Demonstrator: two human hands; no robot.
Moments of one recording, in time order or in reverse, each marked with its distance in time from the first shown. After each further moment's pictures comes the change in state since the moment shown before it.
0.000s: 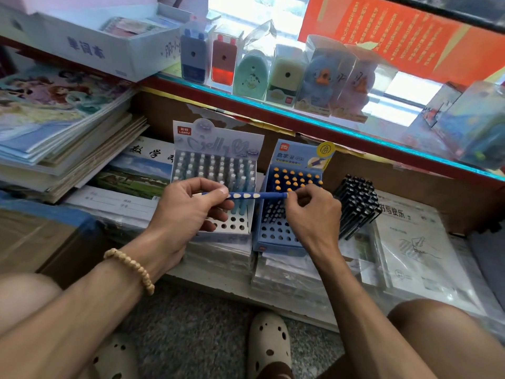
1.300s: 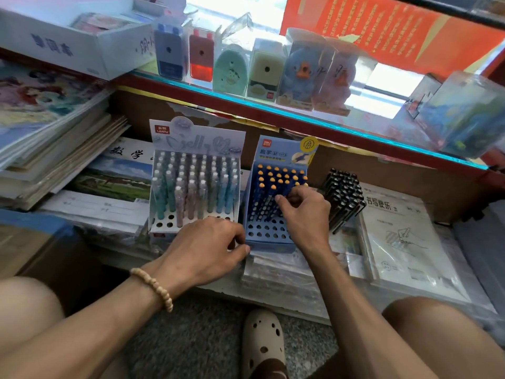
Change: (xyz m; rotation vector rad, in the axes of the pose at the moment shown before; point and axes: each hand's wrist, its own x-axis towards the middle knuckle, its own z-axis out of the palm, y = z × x) left_hand -0.003 -0.032 0.038 1.233 -0.383 0.445; right_hand 0.010 0.035 -0.003 0.063 -0.022 0.001
